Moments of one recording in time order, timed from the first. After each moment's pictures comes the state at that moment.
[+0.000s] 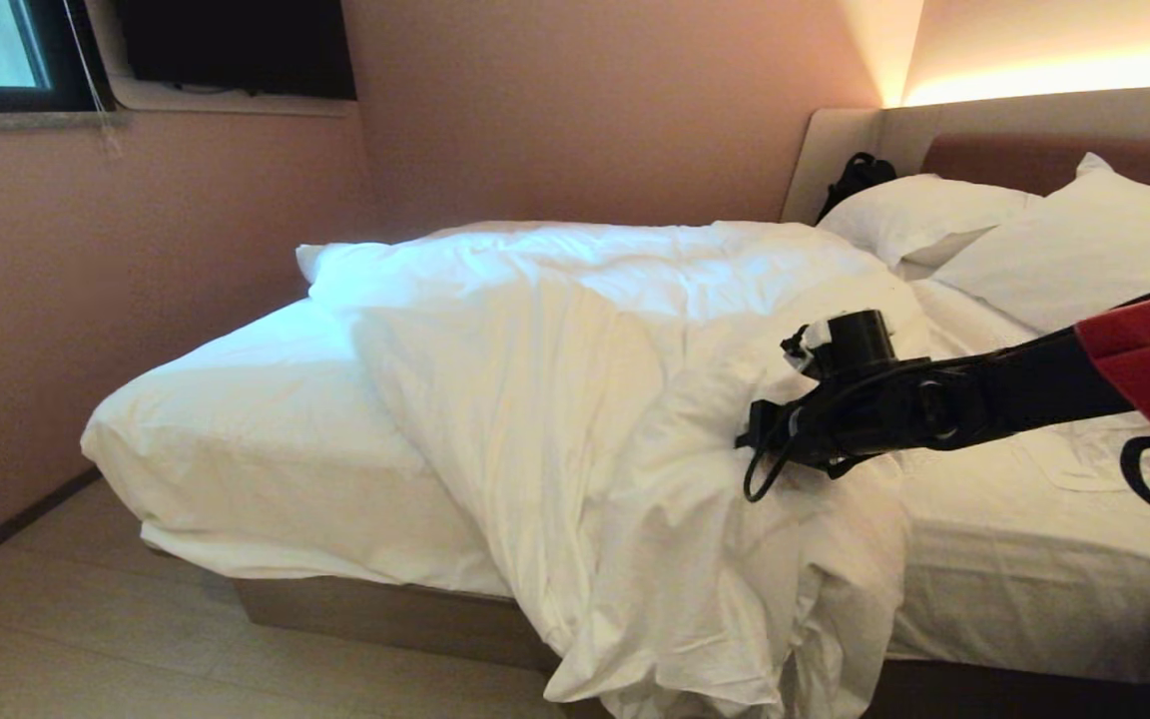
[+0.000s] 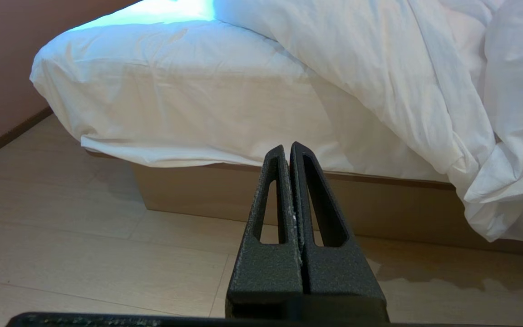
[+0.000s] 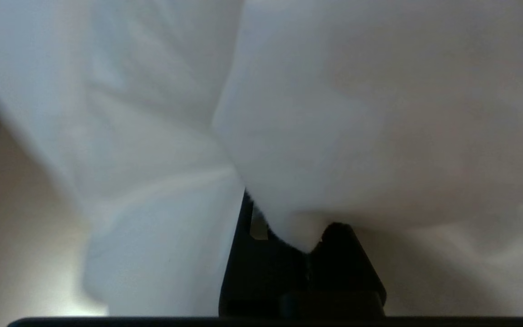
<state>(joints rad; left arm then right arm) 0.01 0.00 0.00 0.01 -0.01 0.00 0.27 2.16 -1.44 -0.03 0.19 0.39</state>
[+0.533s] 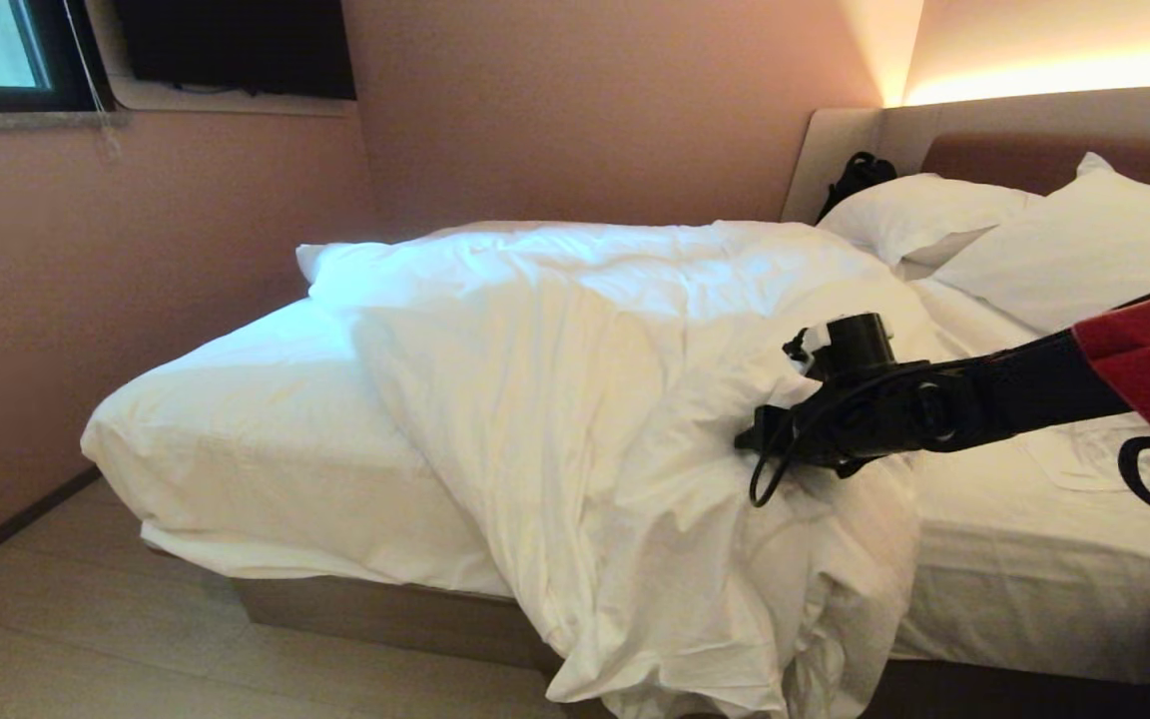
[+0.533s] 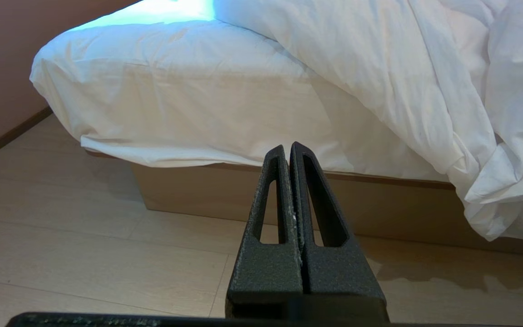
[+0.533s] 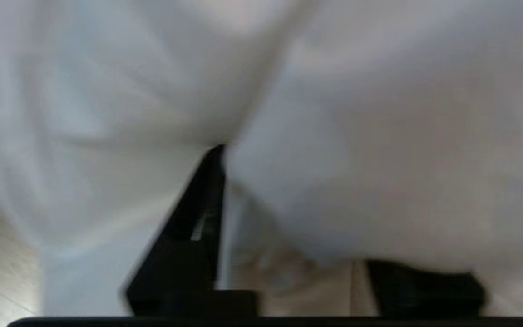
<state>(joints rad) 0.01 0.00 0.00 0.01 -0.01 0.00 0.27 2.15 -1.44 -0.03 0.10 0.34</state>
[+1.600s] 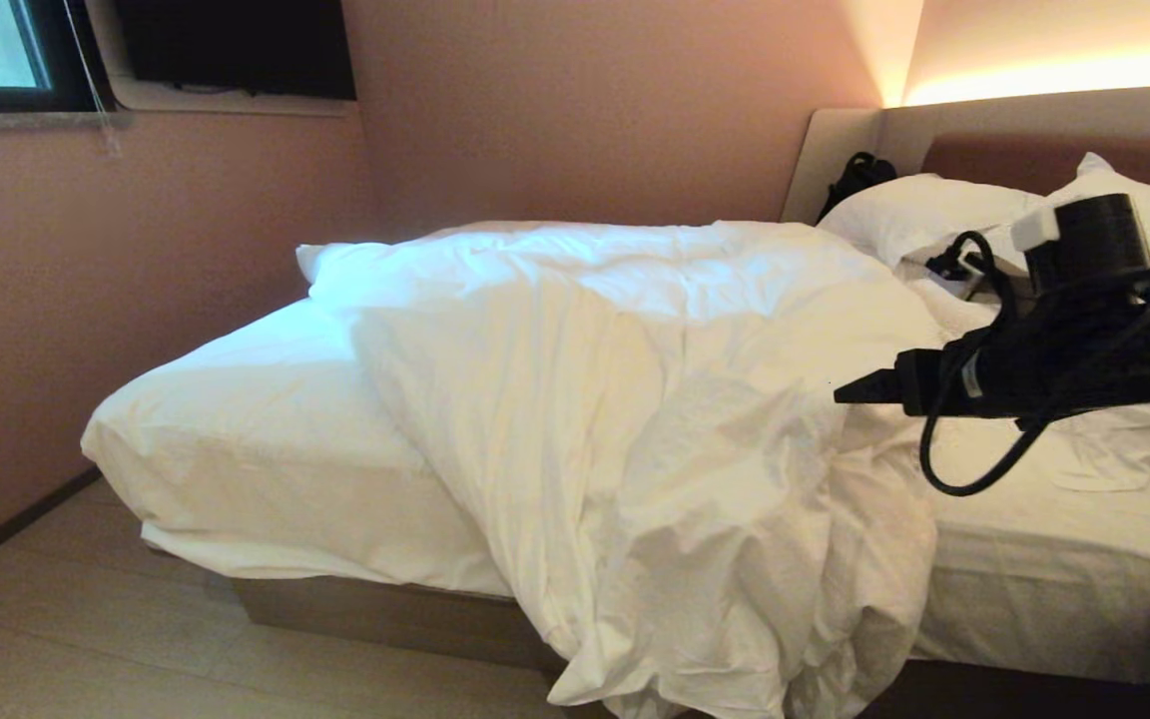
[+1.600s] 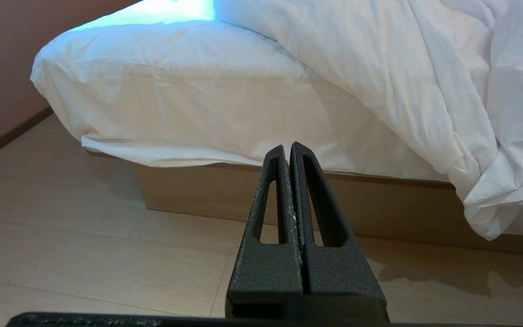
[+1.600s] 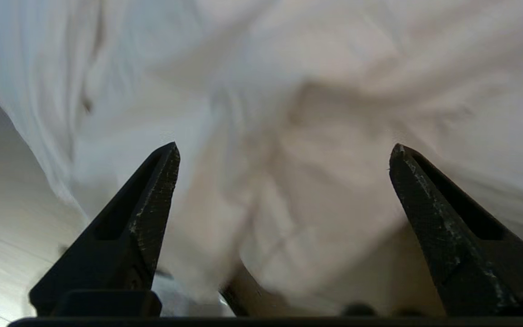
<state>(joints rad) 0.01 0.00 0.00 0.01 -0.01 0.00 0.17 1.69 -1.30 0.23 0.10 0.09</state>
